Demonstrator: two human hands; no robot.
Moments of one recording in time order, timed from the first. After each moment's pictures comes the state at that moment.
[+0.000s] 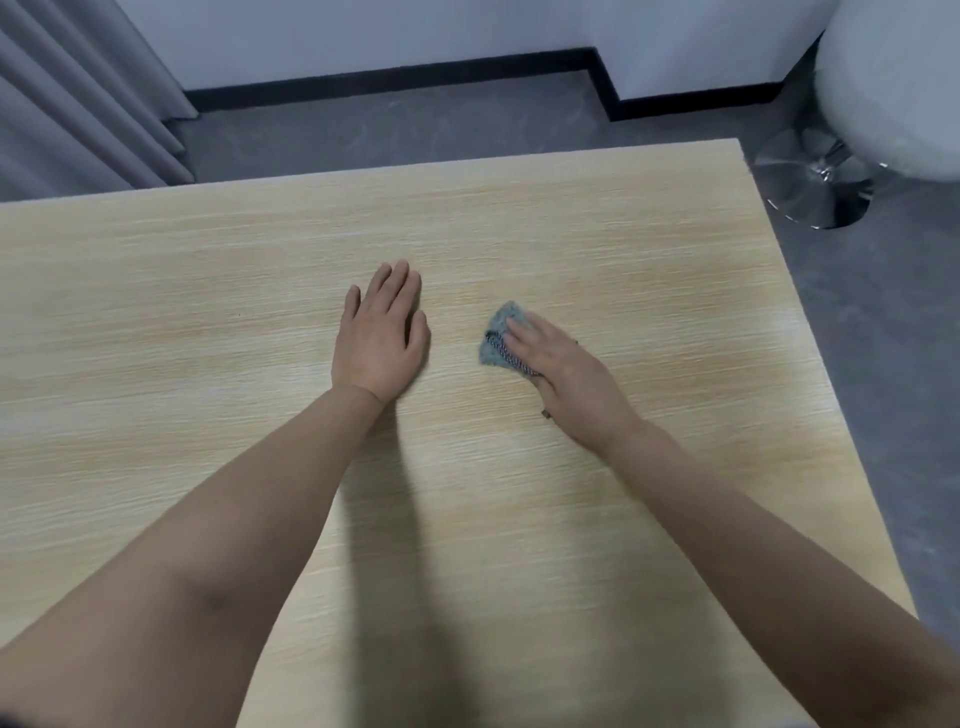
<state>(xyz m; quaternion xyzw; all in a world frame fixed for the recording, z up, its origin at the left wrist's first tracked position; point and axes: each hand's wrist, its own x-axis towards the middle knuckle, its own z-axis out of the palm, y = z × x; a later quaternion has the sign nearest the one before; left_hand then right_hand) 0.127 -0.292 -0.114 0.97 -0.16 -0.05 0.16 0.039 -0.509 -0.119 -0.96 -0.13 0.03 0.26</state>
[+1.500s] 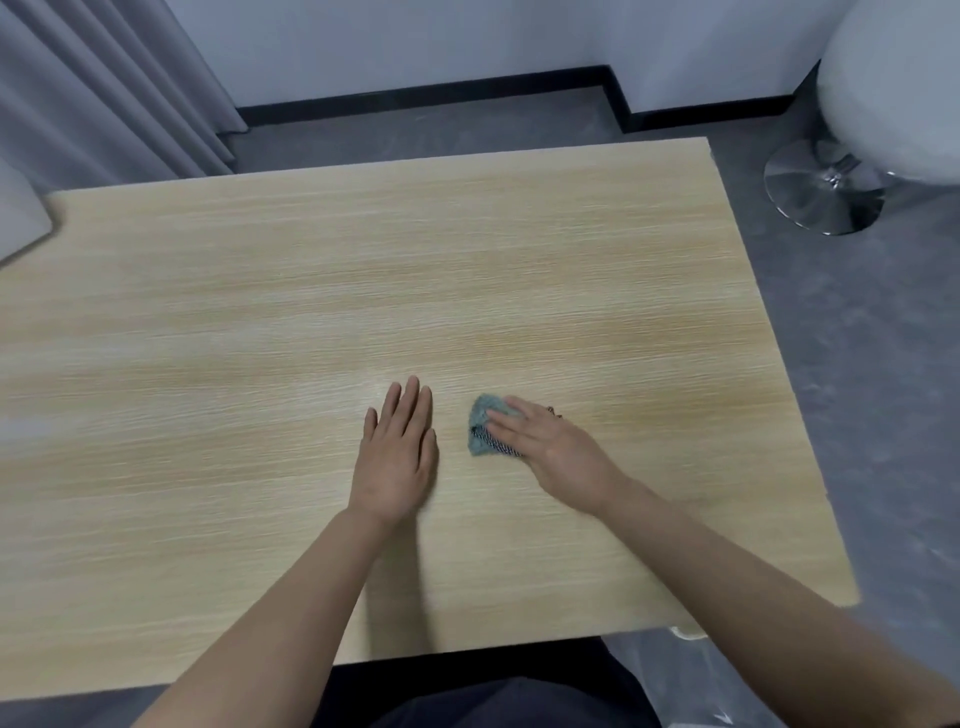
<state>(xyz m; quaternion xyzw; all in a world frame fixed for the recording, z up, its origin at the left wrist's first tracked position) -0.067 -0.274 -0.104 0.97 -0.13 -0.14 0.15 -0.093 -0.504 -0.116 -0.93 -0.28 0.04 0.22</state>
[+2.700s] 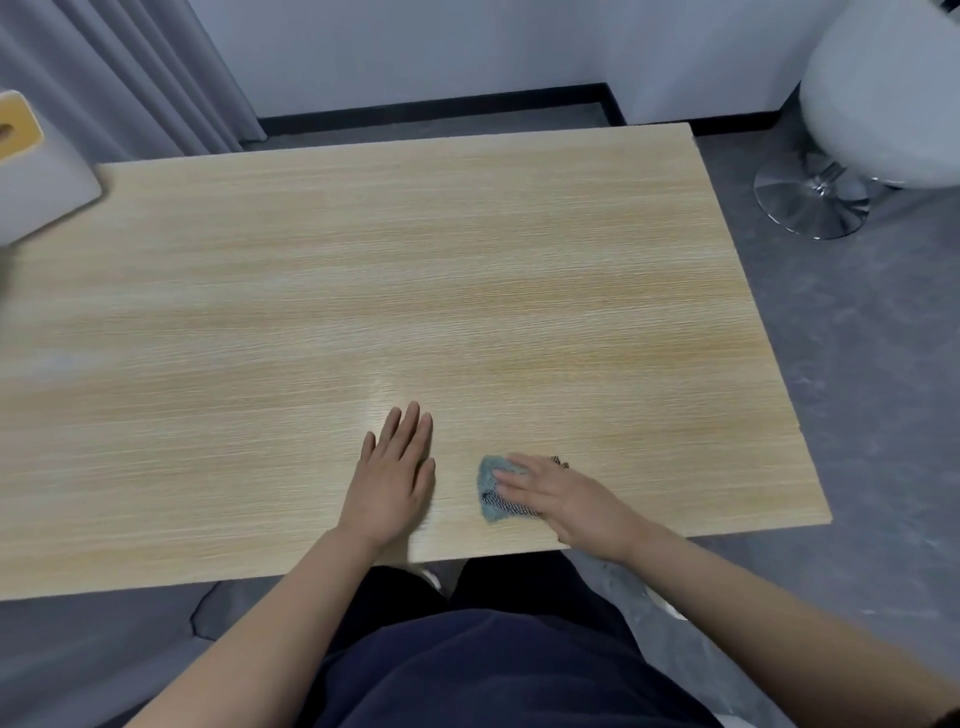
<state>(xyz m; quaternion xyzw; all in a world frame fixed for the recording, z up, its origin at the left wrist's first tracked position) -0.168 -0.242 -0.100 0.96 -0.15 -0.18 0.13 -0.217 -0.503 -0.125 -0.89 -0.36 0.07 0.27</state>
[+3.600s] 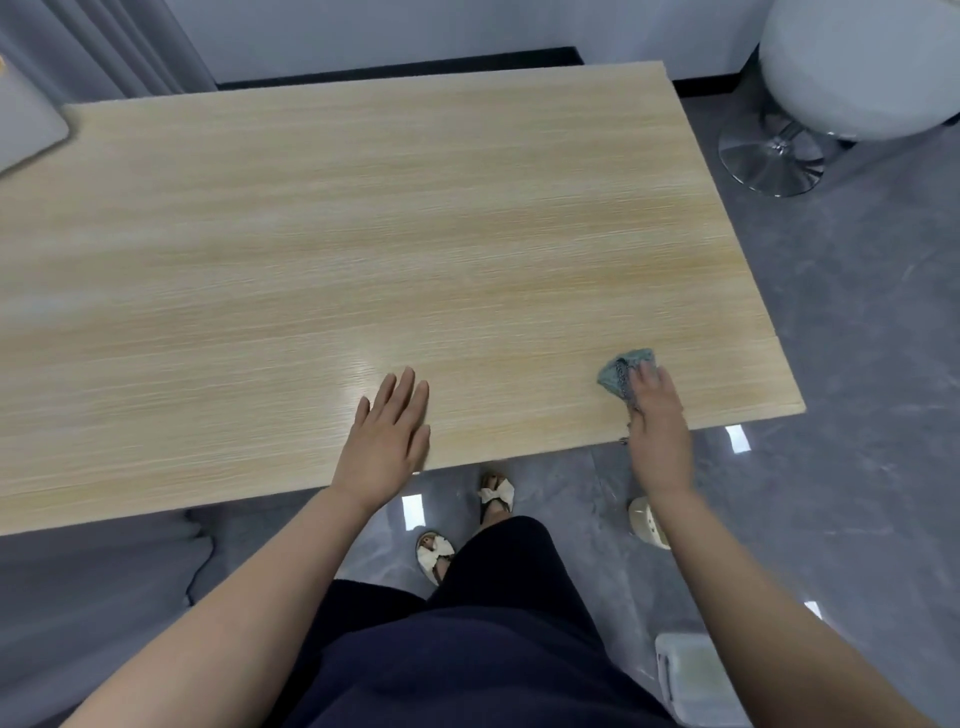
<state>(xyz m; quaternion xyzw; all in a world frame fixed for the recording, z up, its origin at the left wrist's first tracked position) -0.213 -0.209 -0.102 0.95 -0.21 -0.19 0.11 -0.281 -0.523 -0.116 -0.94 0.20 -0.03 0.26</state>
